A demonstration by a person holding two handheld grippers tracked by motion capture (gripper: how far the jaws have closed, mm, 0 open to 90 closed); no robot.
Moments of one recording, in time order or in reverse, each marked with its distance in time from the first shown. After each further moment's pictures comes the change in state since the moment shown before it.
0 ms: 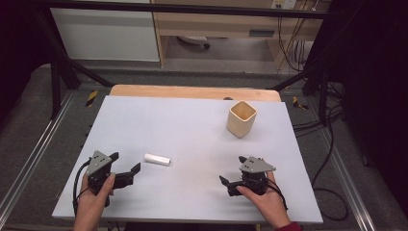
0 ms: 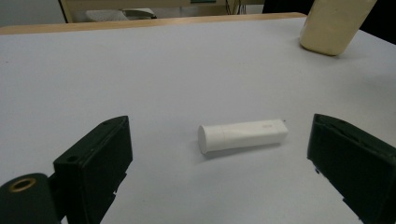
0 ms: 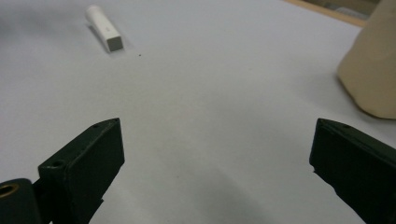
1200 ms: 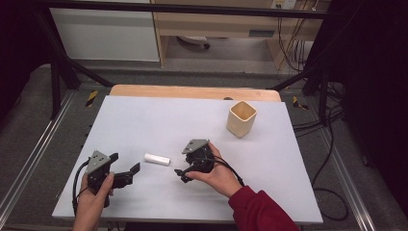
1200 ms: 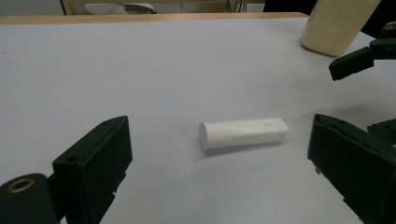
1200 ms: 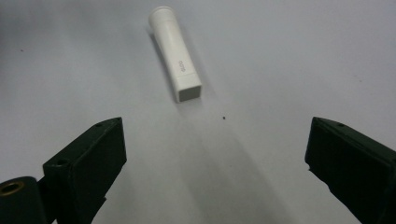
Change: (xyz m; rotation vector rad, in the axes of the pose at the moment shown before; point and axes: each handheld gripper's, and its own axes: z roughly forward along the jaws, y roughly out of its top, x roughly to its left) left arm 0.003 -0.001 0.001 0.015 -0.009 -0.027; right arm 0.058 0.082 0.116 0.206 0.209 -0.159
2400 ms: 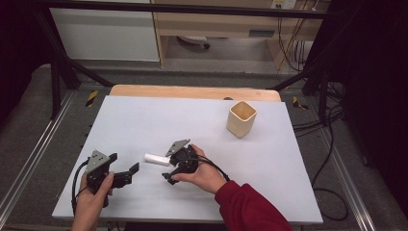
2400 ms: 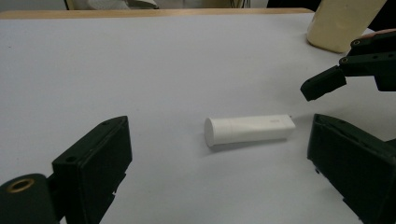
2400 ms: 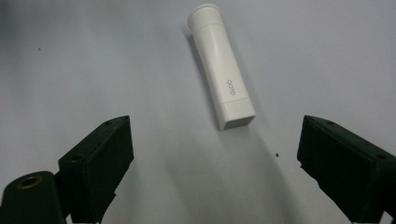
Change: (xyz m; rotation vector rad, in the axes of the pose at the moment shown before) left arm 0.003 -0.001 0.001 0.017 0.014 -0.003; right arm 0.018 0.020 0.036 0.074 0.076 -0.059
